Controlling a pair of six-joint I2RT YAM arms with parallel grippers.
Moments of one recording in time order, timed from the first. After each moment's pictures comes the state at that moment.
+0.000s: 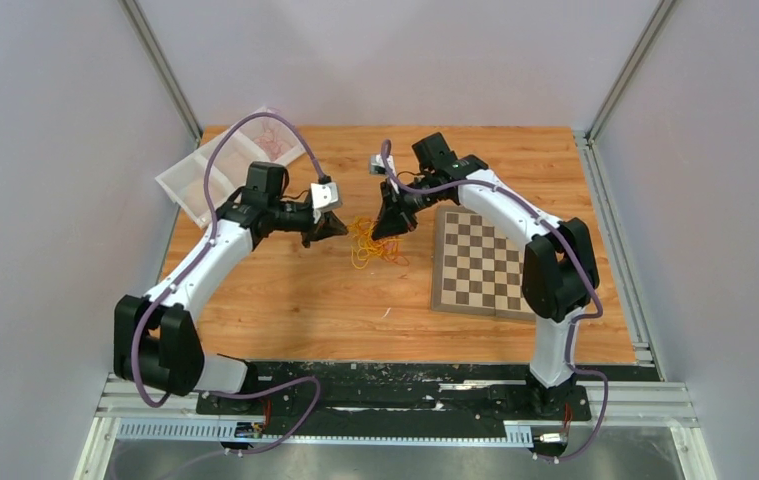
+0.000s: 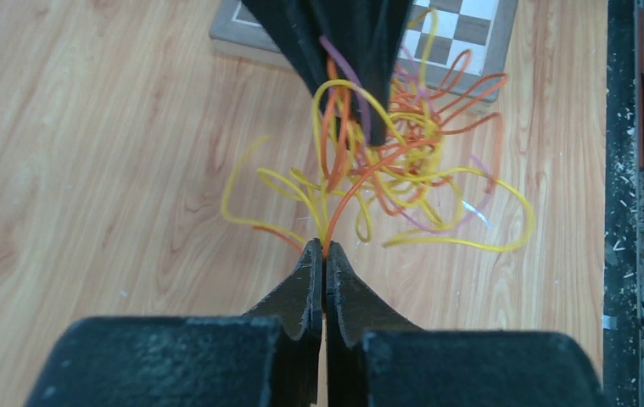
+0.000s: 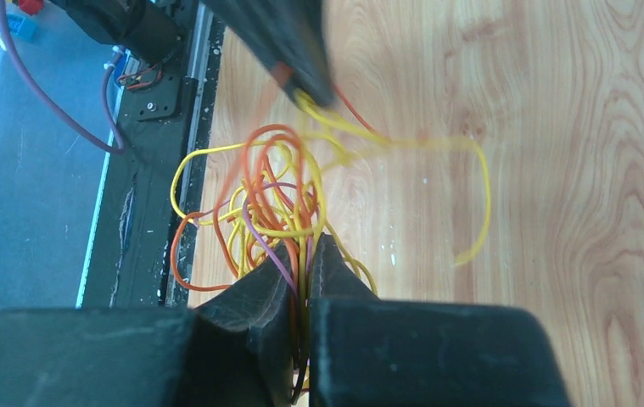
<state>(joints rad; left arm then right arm) -0.27 1.40 1.07 -0.44 0.96 0.75 0.53 1.93 1.66 -0.71 -1.08 -0.54</state>
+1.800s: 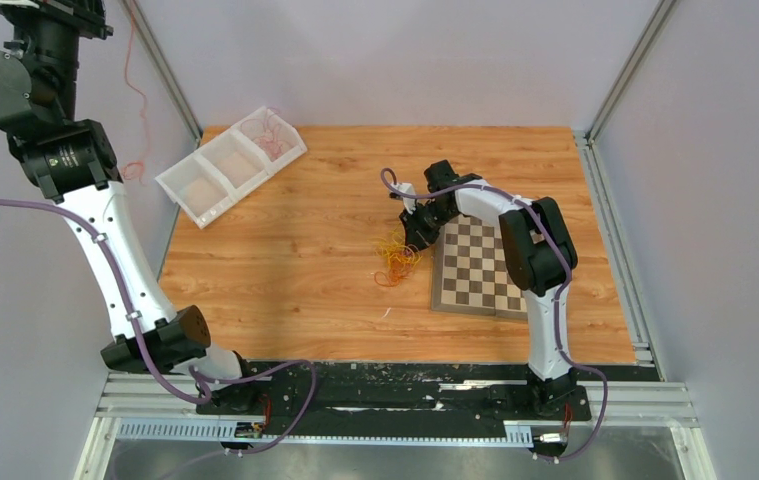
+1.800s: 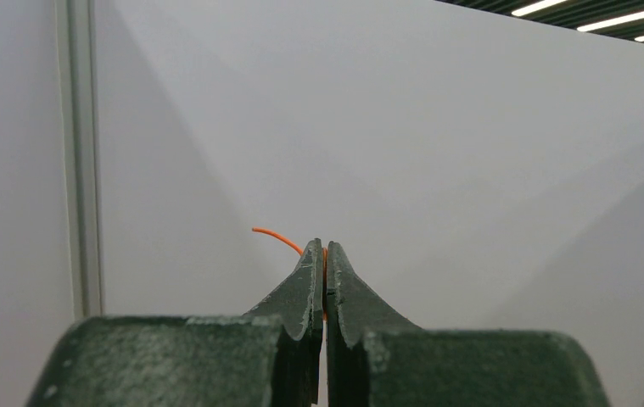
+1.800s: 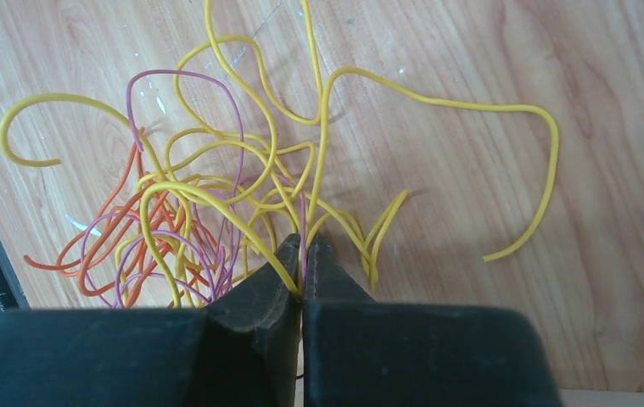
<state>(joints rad) 0.42 1.51 2.17 0.10 0.45 -0.52 0.41 2.16 1.56 -0.66 -0.69 -0.49</state>
